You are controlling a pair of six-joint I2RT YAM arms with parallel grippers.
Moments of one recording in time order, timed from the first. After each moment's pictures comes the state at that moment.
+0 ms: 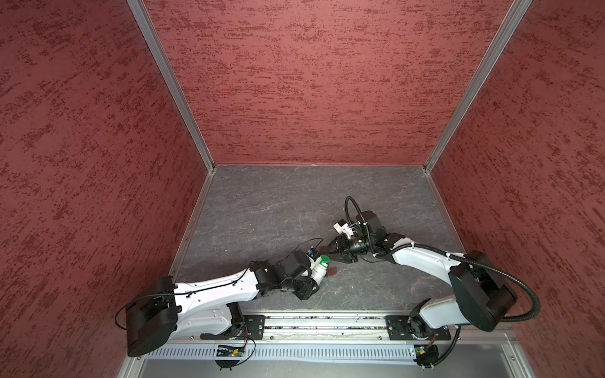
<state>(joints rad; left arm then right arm) -1.06 1.14 0.55 -0.36 0.13 -0.43 0.58 1.45 0.70 0.01 -0.91 1.01</state>
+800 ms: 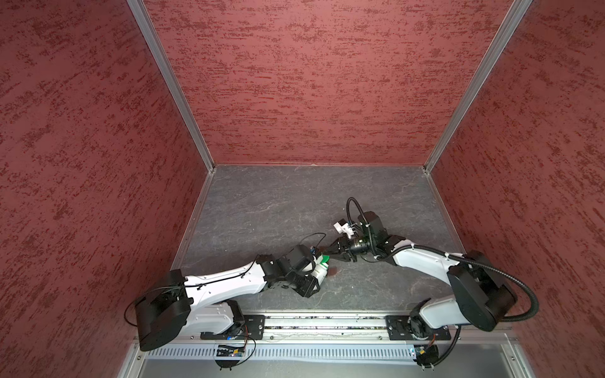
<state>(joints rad) -1.01 1.23 0.63 -0.45 0.23 -0.44 0.58 1.45 0.66 0.11 -0.94 1.06</state>
